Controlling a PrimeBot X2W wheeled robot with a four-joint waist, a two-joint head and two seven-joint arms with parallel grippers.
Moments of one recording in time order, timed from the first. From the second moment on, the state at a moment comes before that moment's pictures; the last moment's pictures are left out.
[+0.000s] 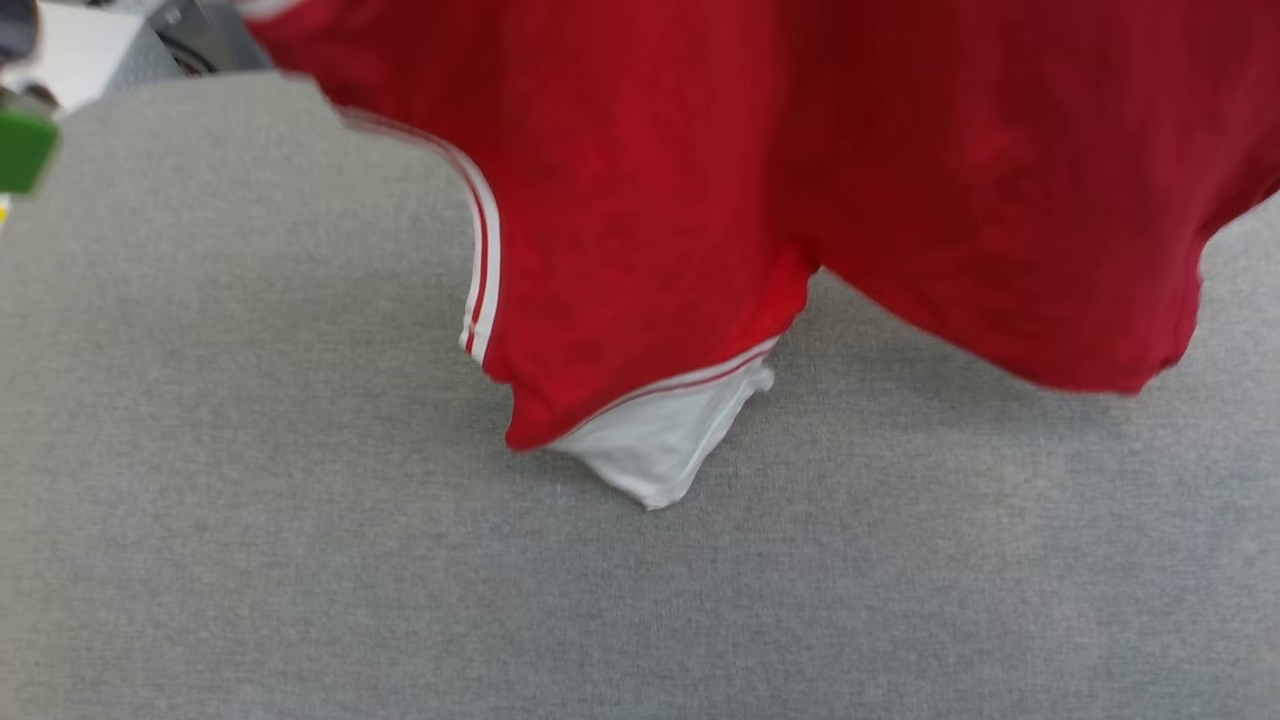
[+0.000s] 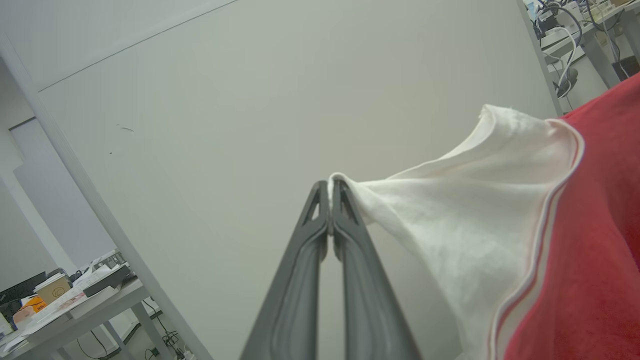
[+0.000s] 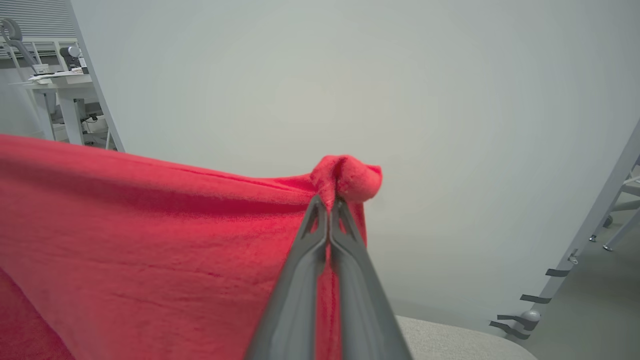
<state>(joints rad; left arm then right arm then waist) -1.02 0.98 -0.46 -0.35 -0.72 0.06 0.12 -0.71 -0.55 -0.19 -0.25 0.71 0.13 0.63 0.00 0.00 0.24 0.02</state>
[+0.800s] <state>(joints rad) -2.08 0.68 -0.72 0.51 -0.49 -0.14 -0.03 -1.63 -0.43 -0.03 0.41 0.31 0.13 0.22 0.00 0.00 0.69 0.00</state>
